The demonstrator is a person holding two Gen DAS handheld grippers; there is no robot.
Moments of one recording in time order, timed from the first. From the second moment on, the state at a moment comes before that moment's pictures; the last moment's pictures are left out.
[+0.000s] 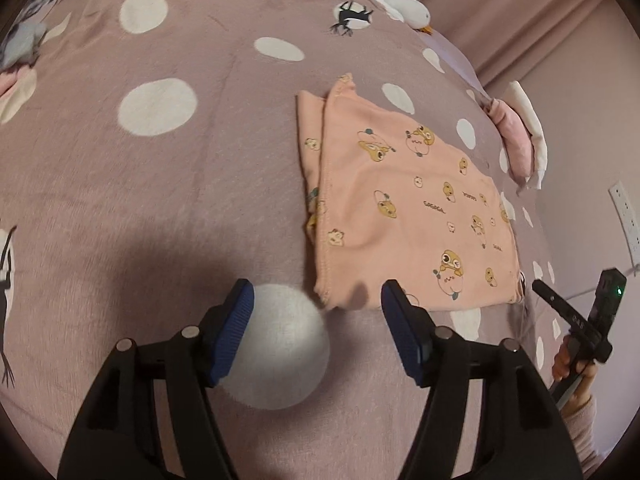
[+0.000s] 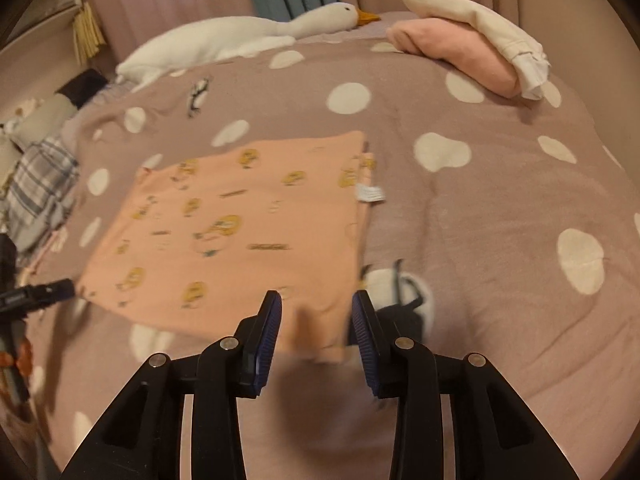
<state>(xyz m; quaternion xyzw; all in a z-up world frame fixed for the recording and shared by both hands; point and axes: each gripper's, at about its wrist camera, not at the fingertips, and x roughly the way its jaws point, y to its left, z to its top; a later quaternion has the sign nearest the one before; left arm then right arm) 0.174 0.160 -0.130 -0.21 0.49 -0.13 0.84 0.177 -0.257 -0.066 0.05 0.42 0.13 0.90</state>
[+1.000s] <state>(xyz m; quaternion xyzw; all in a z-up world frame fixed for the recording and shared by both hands) 0.287 0.130 -0.161 -0.35 0.53 -0.21 0.74 0.293 -0.112 -0.073 0.05 0.43 0.22 0.87</state>
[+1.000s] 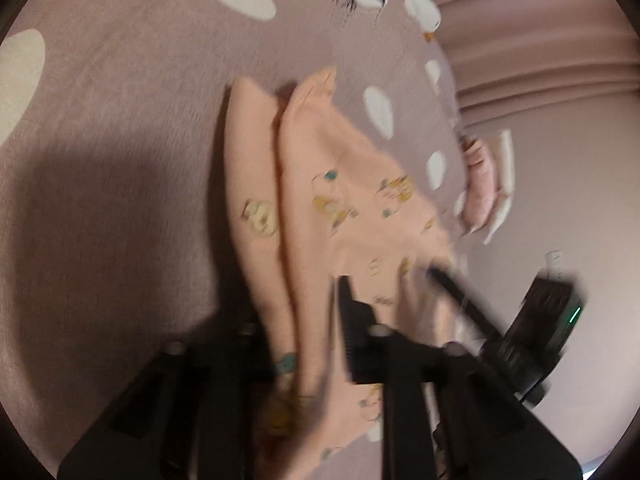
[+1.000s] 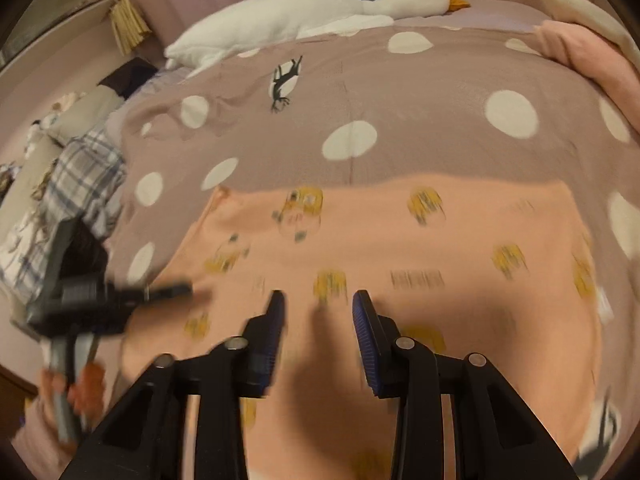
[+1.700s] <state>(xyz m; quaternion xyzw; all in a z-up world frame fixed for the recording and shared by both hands) 0.293 0.128 -0.166 -0.34 0.54 -0.20 0.75 0.260 -0.086 -0.068 -0.05 0.45 0.20 0.87</state>
